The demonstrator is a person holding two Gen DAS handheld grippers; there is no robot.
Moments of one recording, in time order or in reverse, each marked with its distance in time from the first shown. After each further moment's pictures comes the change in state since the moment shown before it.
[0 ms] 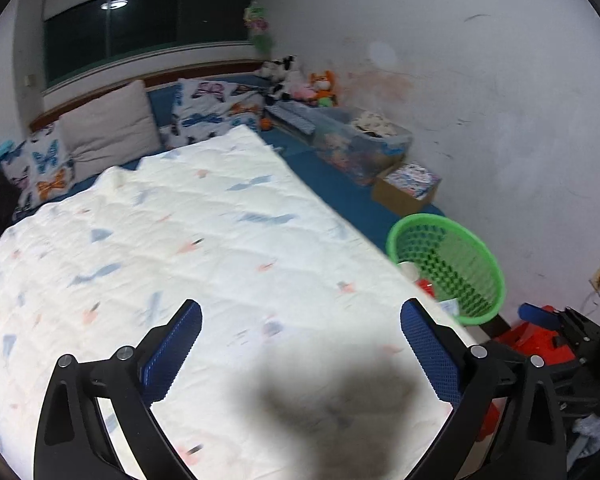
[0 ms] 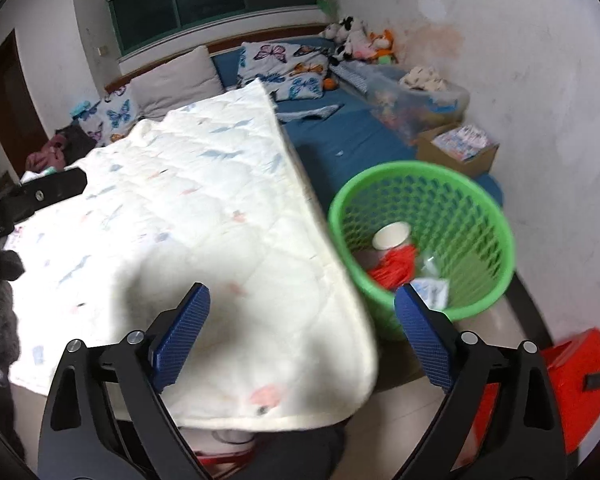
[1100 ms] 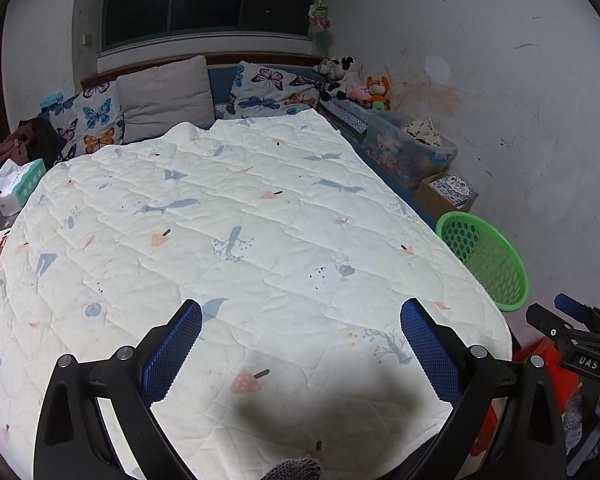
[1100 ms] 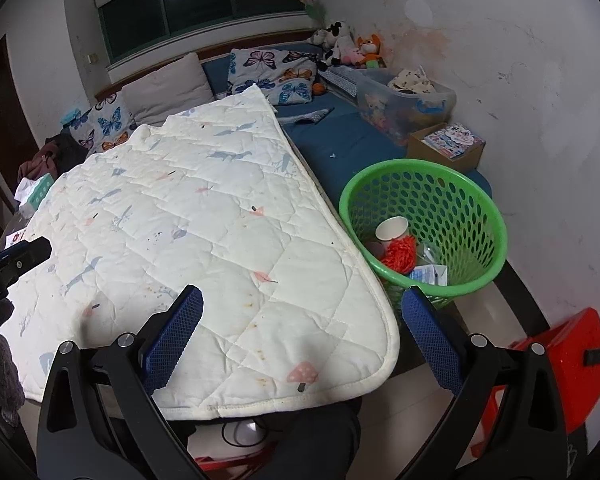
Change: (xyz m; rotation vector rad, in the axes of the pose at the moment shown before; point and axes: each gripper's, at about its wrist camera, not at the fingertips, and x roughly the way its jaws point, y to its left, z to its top) left arm -0.040 0.055 -0.061 -0.161 0.001 0.096; right arm -0.018 0.031 -0.012 0.005 -0.028 -0.076
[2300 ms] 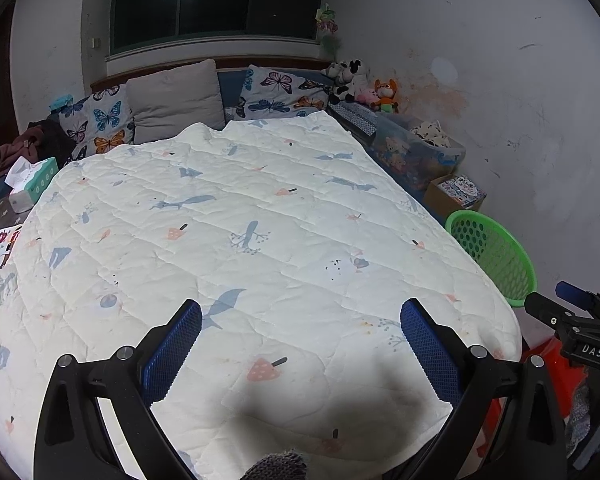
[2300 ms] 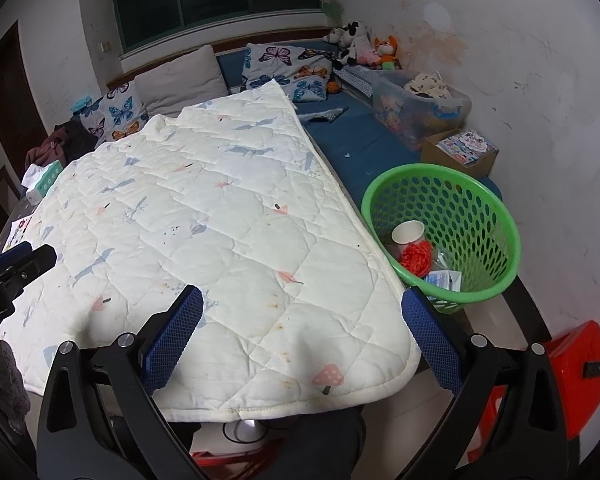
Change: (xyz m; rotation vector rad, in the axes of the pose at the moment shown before) left arm -0.008 0.006 -0.011 0.001 -0.015 0.033; right arm 0.003 0.021 0.004 -0.045 0.008 0.020
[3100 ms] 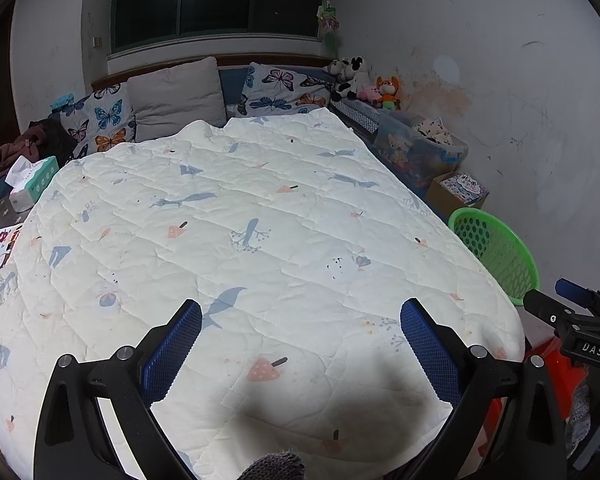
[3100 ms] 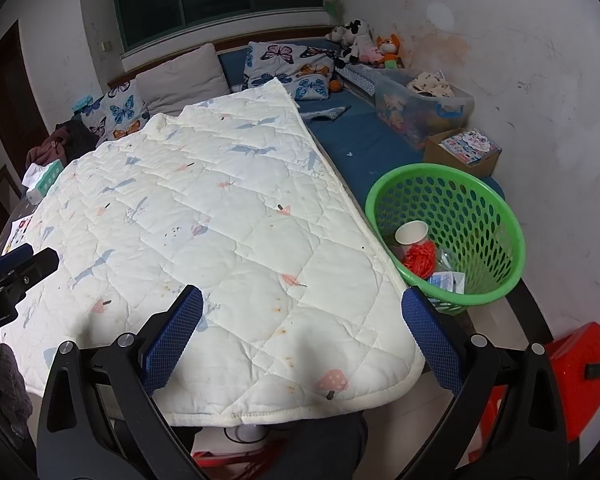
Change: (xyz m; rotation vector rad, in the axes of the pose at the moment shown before) left arm 0.005 -0.003 0.001 0.004 0.012 0.010; right arm 0.003 0.005 0.003 -0.004 0.008 0.004
